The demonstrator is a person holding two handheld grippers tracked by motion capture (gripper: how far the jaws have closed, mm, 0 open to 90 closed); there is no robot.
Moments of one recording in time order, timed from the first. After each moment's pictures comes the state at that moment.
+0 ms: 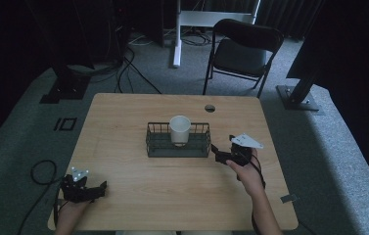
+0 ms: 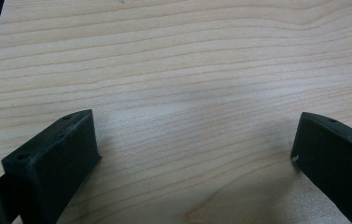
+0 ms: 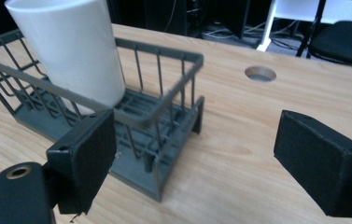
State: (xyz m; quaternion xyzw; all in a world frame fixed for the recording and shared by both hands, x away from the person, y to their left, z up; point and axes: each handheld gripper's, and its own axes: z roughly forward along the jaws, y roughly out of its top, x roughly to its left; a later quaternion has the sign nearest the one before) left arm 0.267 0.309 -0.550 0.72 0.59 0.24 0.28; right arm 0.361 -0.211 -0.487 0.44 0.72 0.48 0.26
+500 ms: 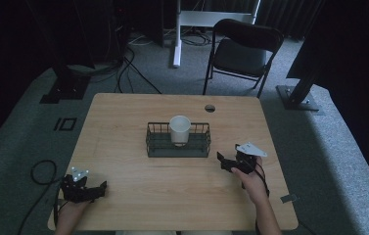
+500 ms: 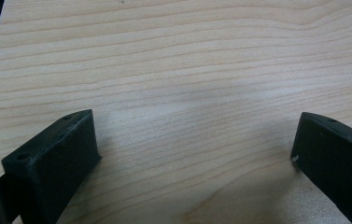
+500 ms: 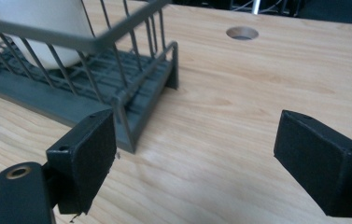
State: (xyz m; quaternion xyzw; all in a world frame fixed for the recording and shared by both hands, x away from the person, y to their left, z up) left arm 0.267 0.309 -0.550 0.72 0.59 0.24 0.28; right arm 0.351 -0.232 -0.519 0.47 0.72 0.45 0.25
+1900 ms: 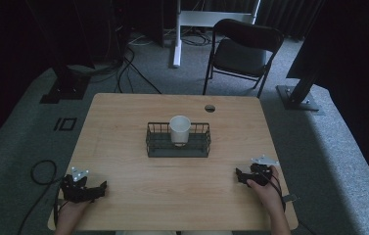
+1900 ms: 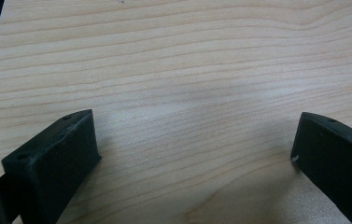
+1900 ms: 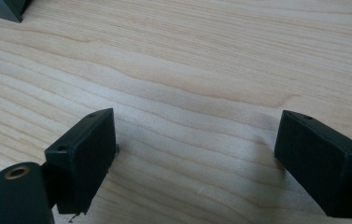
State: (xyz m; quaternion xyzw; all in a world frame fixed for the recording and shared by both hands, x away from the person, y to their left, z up) left arm 0.267 0.309 -0.550 0.72 0.59 0.24 0.28; right arm 0.328 -0.287 -0.552 0.54 0.74 0.32 0.24
